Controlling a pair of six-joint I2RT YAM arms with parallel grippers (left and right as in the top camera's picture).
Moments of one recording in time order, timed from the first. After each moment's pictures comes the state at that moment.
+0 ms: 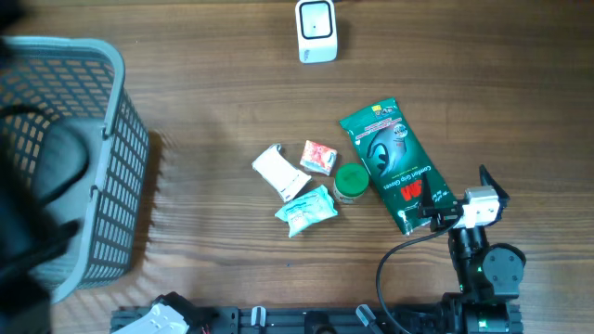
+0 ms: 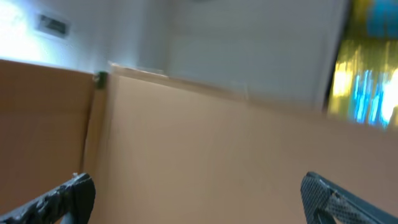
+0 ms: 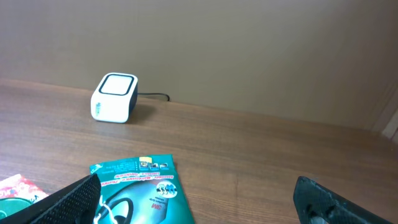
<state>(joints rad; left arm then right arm) -0.62 1.24 2.15 -0.30 -0.94 0.32 -0.02 0.02 0.01 0.00 -0.10 -0.13</state>
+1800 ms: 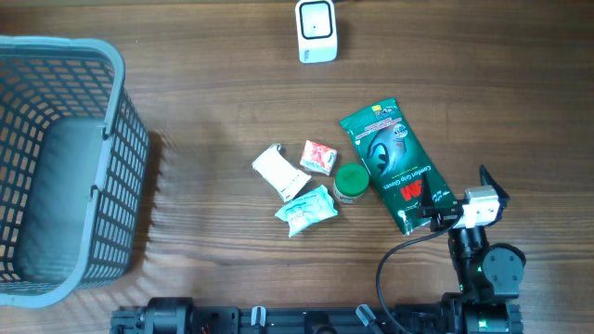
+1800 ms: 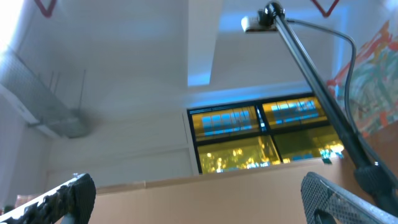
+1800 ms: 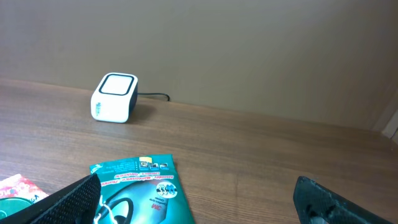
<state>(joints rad) -0.03 0.01 1.39 -0.42 0.21 0.02 -0.02 0.02 0.01 0.00 -0.10 -0.13</state>
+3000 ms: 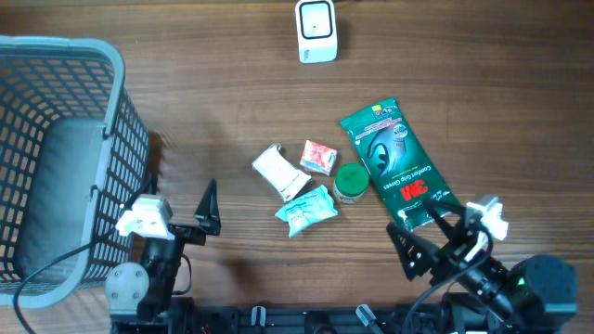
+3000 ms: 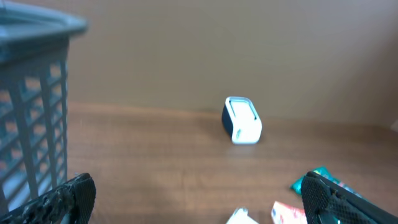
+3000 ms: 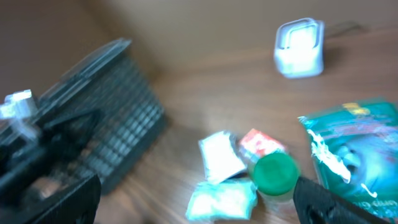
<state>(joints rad) -0.03 0.01 0.23 -0.26 0.14 -0.18 -0.02 0.20 0.62 -0.73 -0.71 0.31</state>
